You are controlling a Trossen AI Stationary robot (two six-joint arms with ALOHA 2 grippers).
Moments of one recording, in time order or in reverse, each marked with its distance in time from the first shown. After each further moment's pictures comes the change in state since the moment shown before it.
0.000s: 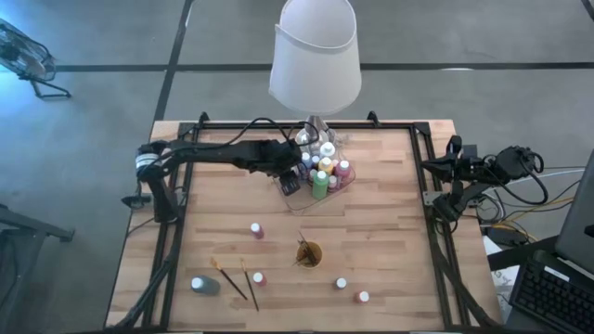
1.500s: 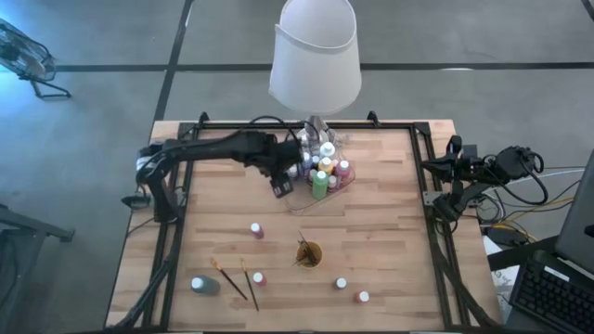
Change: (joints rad) left arm -0.077 0.005 0.347 -0.579 -0.013 -0.092; right arm 0.000 0.000 0.000 0.000 0.000 0.000
